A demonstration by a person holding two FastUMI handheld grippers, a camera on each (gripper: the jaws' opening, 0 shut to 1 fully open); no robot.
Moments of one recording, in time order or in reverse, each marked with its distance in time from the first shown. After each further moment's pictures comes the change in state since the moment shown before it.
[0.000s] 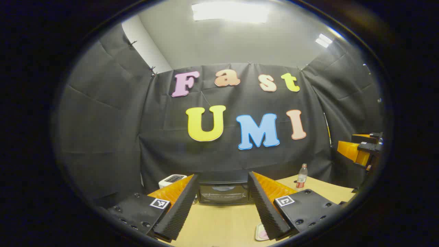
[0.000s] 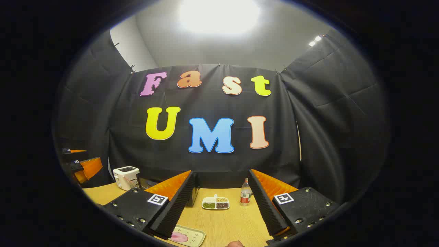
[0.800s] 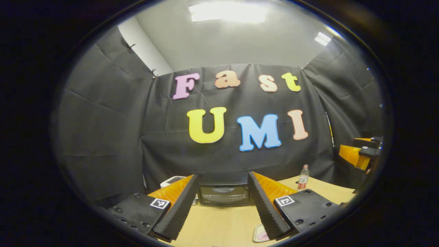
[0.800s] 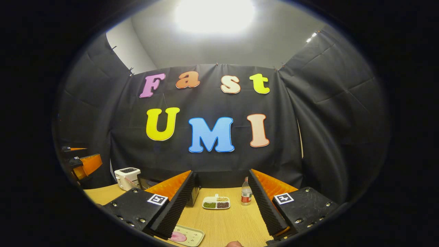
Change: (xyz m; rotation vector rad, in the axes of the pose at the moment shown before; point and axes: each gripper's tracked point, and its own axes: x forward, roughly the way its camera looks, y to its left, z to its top) left arm -0.001 -0.017 0.007 0.018 -0.006 0.028; right arm 0.003 -0.016 -0.011 0.028 0.006 0.022
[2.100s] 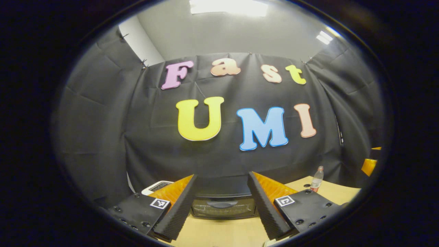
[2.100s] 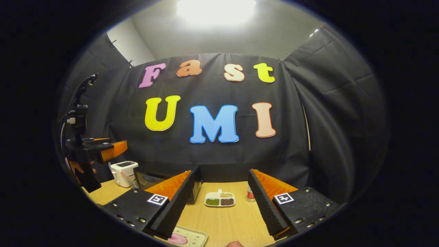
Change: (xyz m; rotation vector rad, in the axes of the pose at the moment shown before) left arm 0.189 0.010 -0.049 -0.023 0.041 -0.060; right arm 0.055 0.021 -0.044 -0.012 0.061 -0.006
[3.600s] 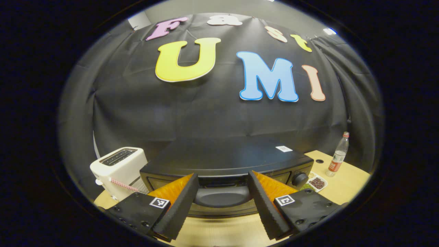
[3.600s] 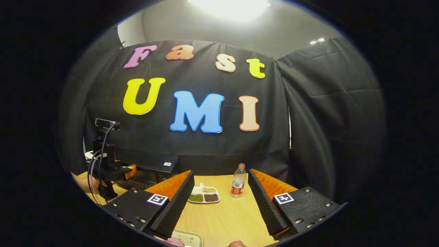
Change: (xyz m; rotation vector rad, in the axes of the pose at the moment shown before) left arm 0.172 -0.001 -0.207 -0.025 0.251 -0.110; right arm 0.029 0.006 -0.026 -0.087 0.083 -0.210
